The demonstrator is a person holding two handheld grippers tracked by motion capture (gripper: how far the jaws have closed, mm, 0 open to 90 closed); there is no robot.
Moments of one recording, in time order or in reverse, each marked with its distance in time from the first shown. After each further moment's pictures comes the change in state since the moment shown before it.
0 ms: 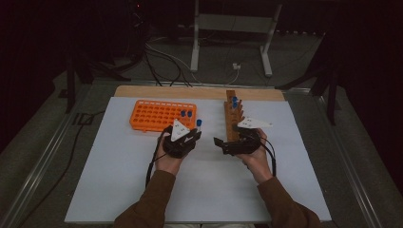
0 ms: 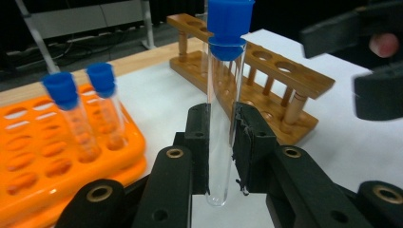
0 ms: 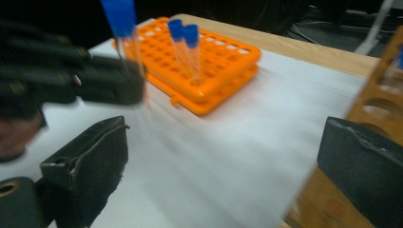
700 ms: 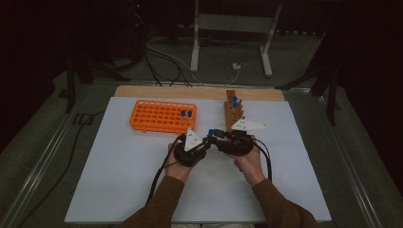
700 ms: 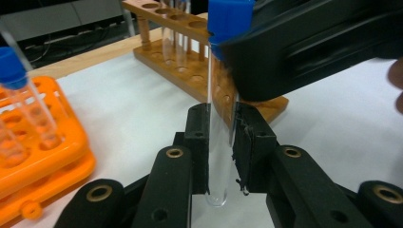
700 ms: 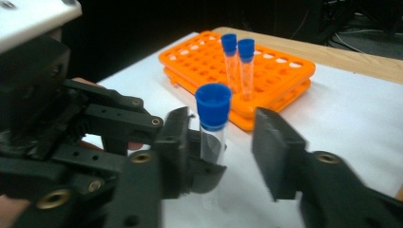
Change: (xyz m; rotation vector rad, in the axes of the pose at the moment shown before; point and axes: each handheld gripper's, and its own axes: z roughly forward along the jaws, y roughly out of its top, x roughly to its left) left arm -0.034 -0.014 0.015 0.038 -0.051 0.065; right arm 0.017 0.002 0.010 -0.055 0.160 0.024
